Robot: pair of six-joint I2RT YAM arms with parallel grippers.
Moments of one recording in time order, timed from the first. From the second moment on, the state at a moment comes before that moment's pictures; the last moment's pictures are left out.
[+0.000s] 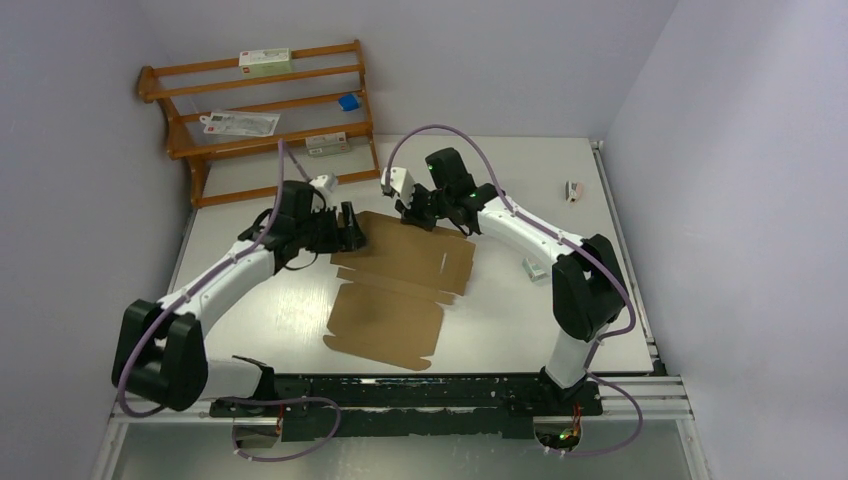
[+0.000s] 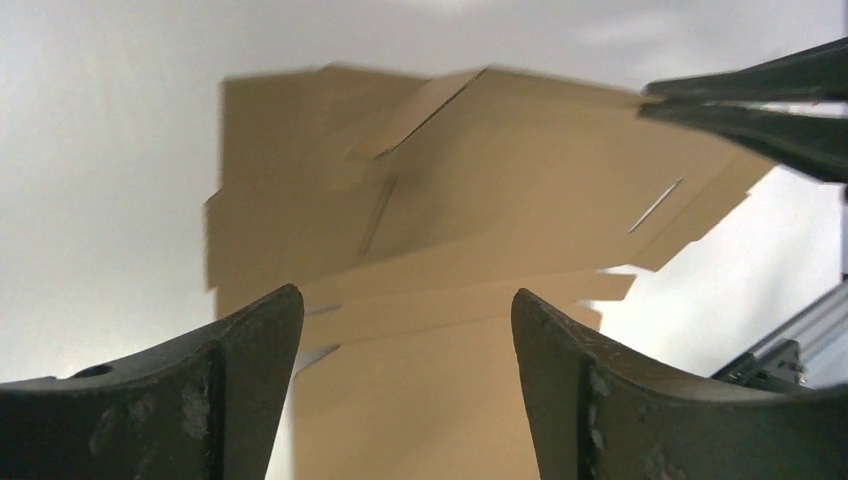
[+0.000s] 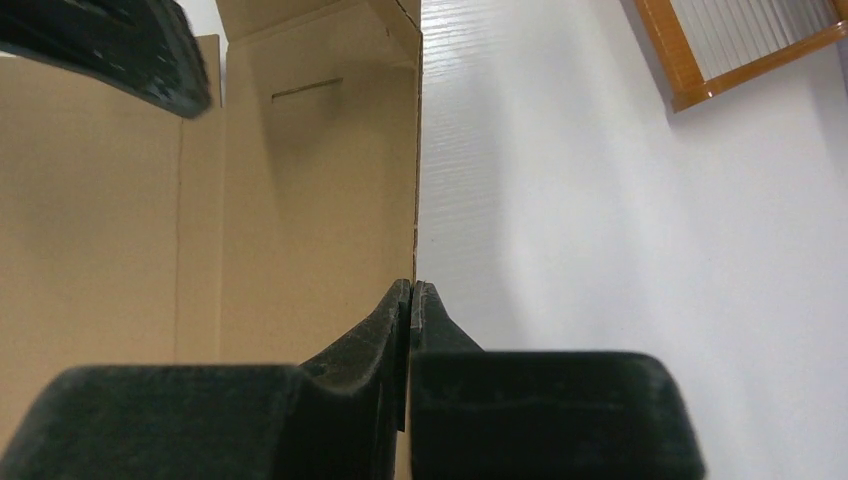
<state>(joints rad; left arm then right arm) -0.35 1.36 0.88 -0.24 0.30 -0.41 0.62 1.77 1.38 -0.33 -0.47 -0.63</state>
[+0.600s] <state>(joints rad) -0.30 1.27 0.61 -0.14 0.22 -0.50 0.62 1.77 1.37 -0.33 -0.47 -0.69</state>
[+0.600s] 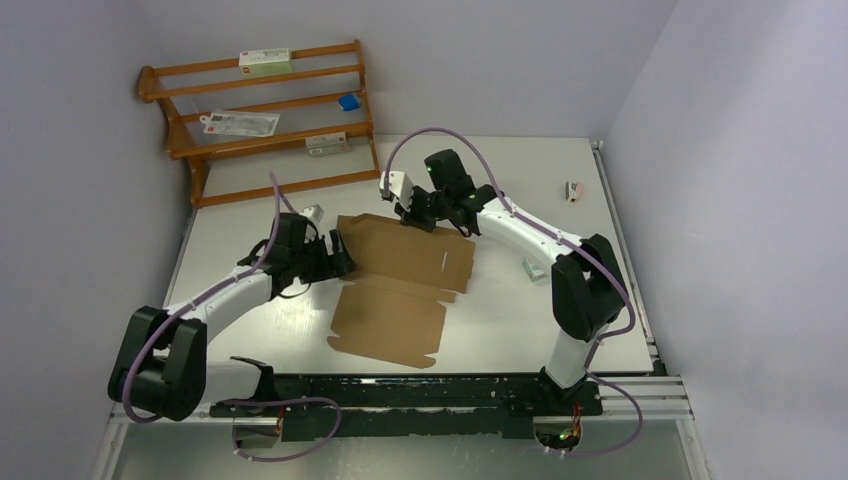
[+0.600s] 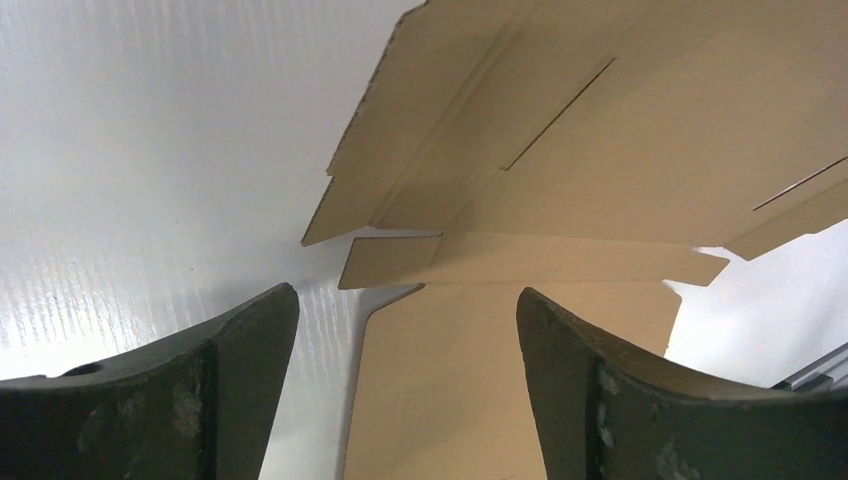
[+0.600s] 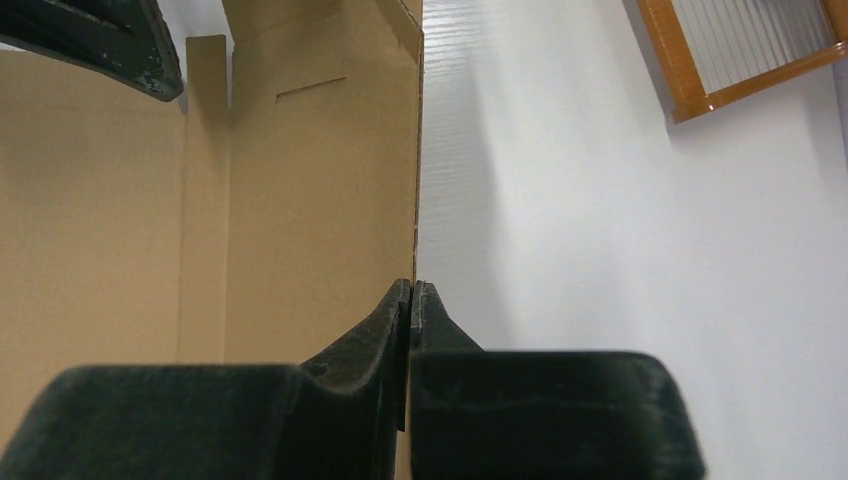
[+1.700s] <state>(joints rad) -0.36 1.25 0.44 0.17 0.31 -0.57 0.64 1.77 1.33 -0.27 -0.45 -0.68</state>
